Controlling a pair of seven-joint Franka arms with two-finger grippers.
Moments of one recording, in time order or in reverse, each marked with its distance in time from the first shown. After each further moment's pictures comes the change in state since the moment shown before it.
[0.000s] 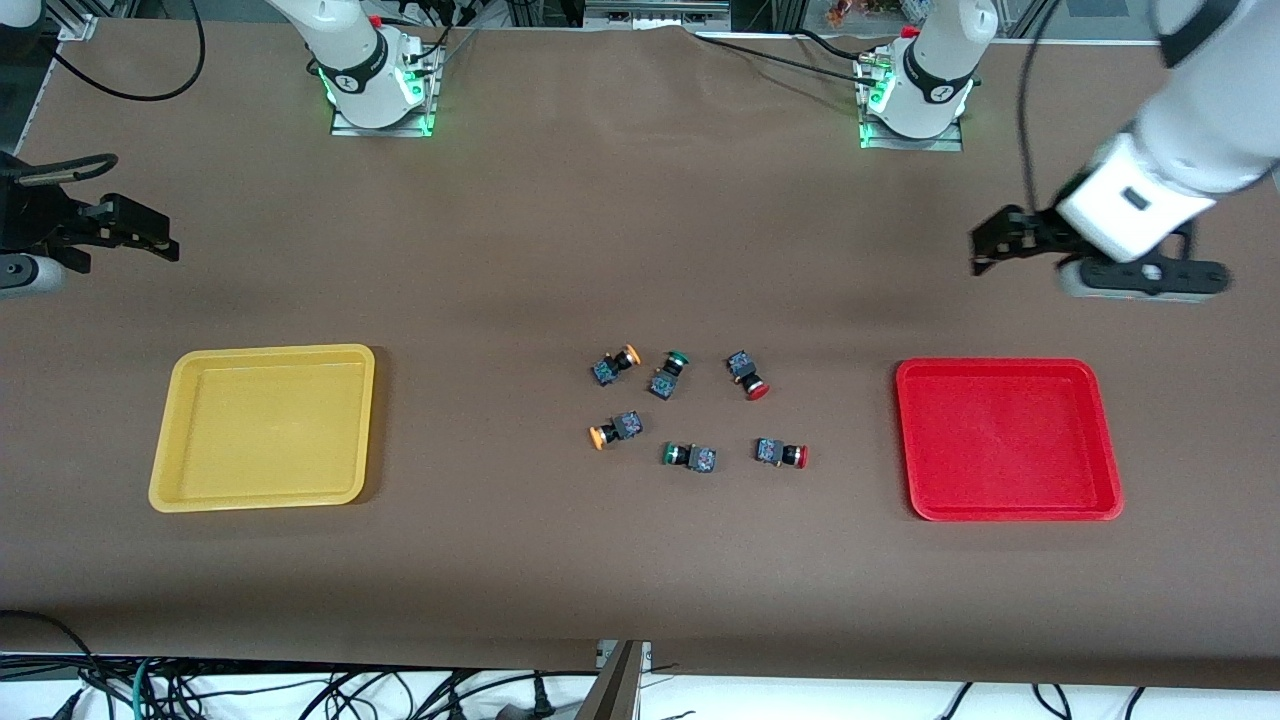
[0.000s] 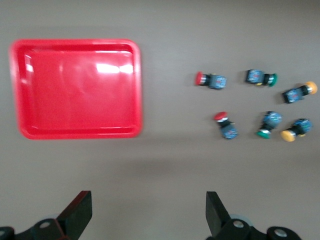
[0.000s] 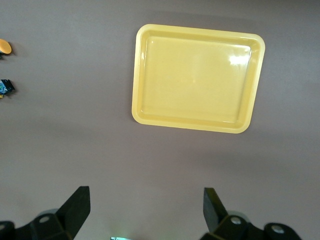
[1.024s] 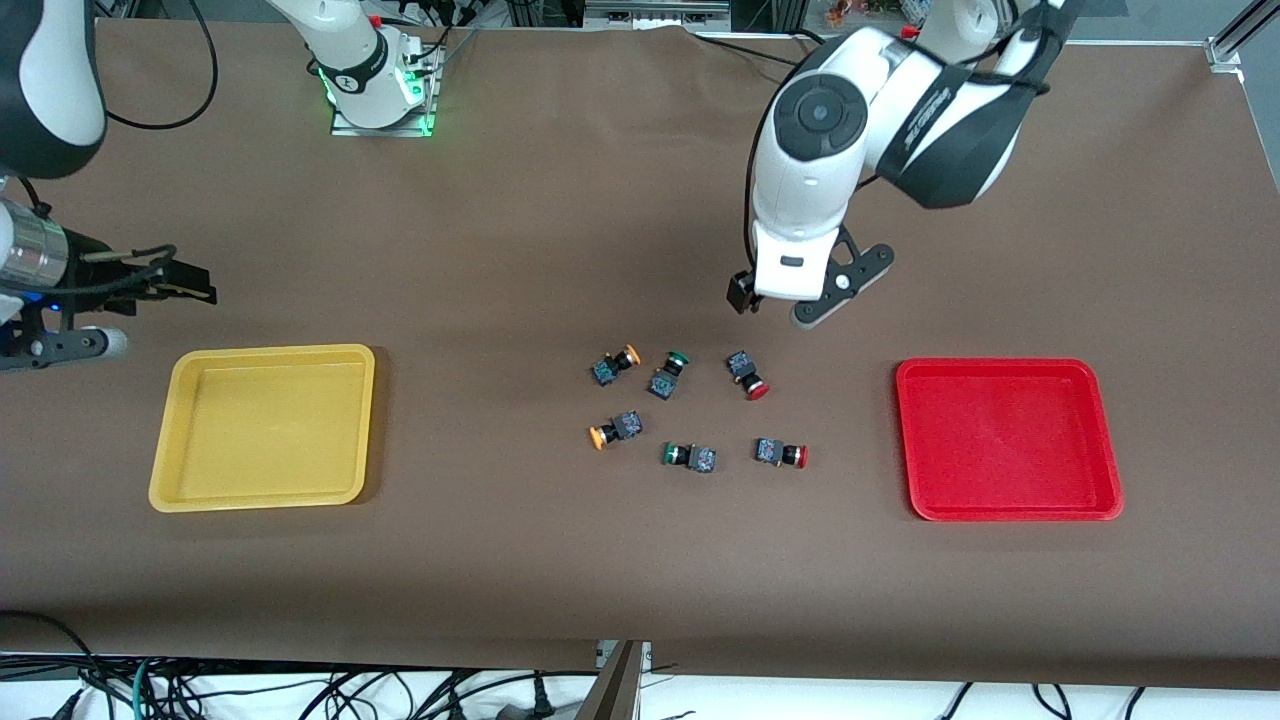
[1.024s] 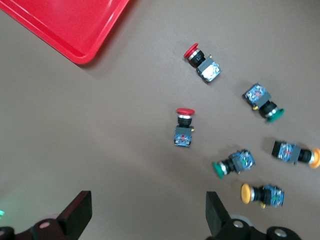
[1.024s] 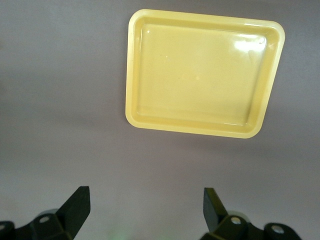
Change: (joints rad) left arm -0.177 0.279 -0.208 -0.005 0.208 0.169 -1.066; right arm 0.000 0.142 0.000 0.002 -0.004 0.053 0.000
